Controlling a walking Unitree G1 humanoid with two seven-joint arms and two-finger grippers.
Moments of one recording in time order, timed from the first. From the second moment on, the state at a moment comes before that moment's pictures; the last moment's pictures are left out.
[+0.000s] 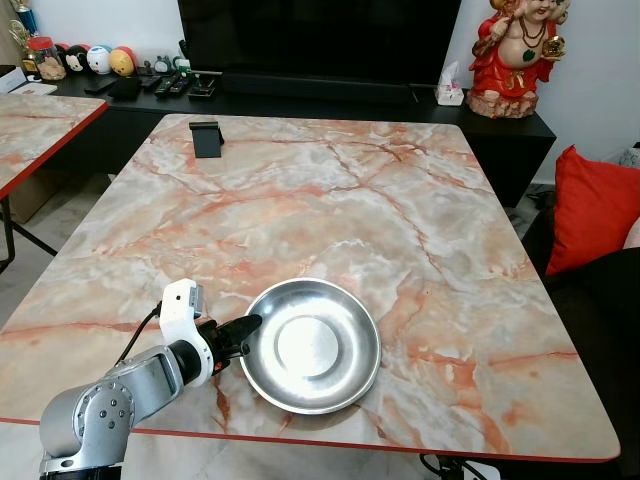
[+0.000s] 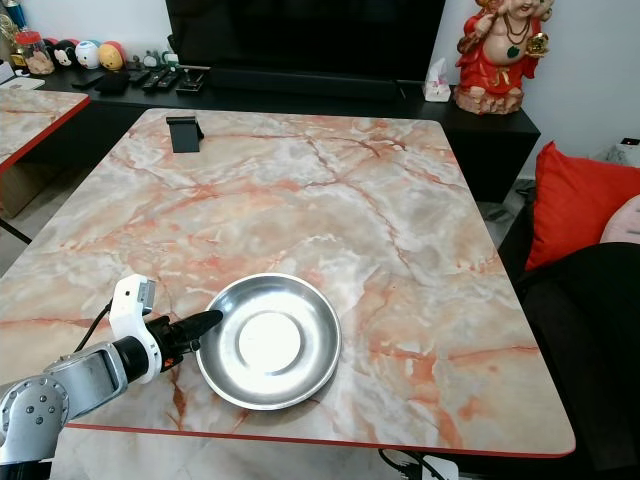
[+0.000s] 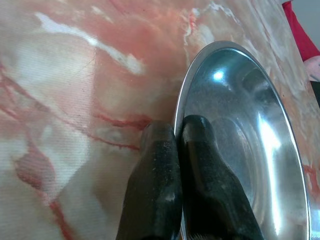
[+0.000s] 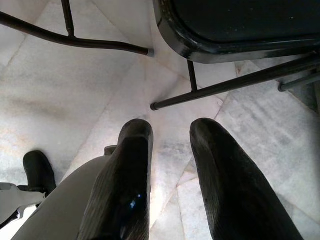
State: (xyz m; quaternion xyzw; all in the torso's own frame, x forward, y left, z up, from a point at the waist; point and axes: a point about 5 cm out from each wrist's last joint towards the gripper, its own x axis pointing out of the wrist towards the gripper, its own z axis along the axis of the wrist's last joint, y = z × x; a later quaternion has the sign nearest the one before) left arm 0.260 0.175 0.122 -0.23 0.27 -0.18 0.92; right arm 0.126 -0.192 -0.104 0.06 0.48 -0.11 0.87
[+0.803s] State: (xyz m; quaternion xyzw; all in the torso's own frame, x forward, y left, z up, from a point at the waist) left arm 0.268 0.185 0.127 -0.18 0.23 -0.14 0.95; right arm 0.126 -0.192 -0.104 0.06 0.48 -0.11 0.87
